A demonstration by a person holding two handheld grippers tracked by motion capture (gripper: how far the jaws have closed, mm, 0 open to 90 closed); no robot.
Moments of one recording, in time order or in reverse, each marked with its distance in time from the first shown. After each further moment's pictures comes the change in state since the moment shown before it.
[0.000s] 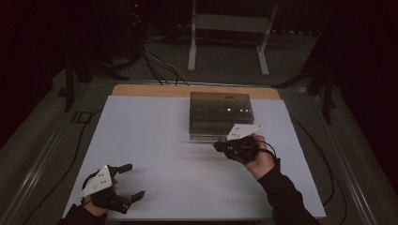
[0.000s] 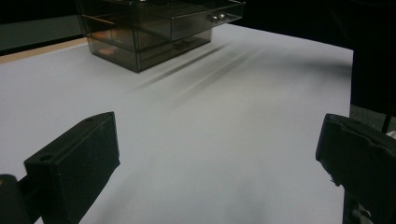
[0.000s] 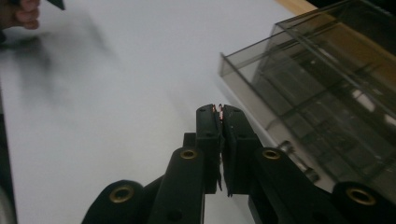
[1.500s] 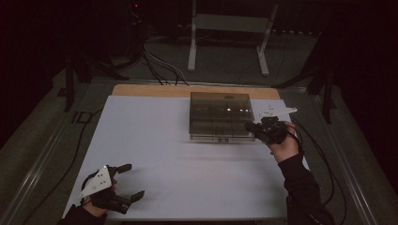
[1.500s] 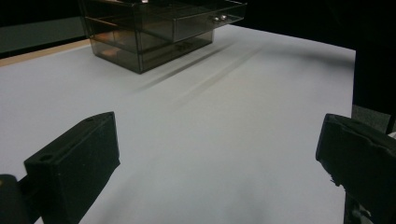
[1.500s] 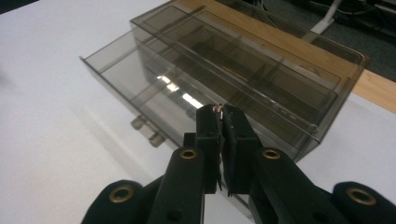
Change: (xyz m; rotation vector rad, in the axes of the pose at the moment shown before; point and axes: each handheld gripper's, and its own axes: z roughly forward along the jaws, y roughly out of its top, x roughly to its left) left arm -0.001 0.000 -0.001 0.000 0.010 0.007; right arm -0.081 -0.023 -0.039 -0.018 -0.211 0.216
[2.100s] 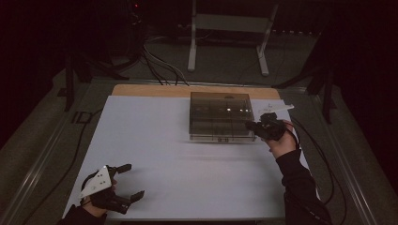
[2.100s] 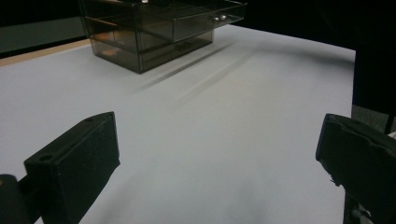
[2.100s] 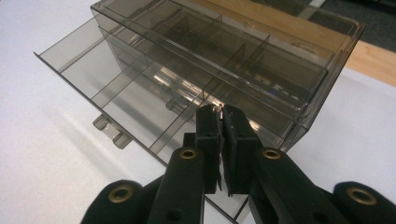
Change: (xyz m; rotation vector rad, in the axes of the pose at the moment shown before) left arm 0.001 0.000 0.000 0.000 -0.001 -0.001; right arm -0.020 -0.007 0.022 0.050 -0.011 0.075
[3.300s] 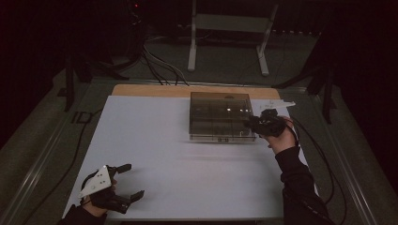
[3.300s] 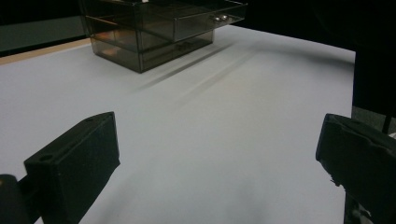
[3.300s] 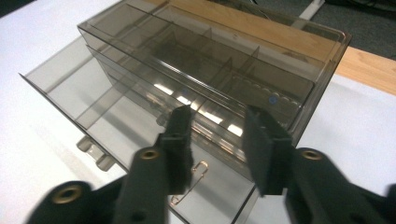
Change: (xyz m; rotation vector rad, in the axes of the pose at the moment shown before) left arm 0.000 0.000 0.000 -0.003 -0.001 -0.006; right arm -0.010 0.005 0.005 -0.045 -0.003 0.031
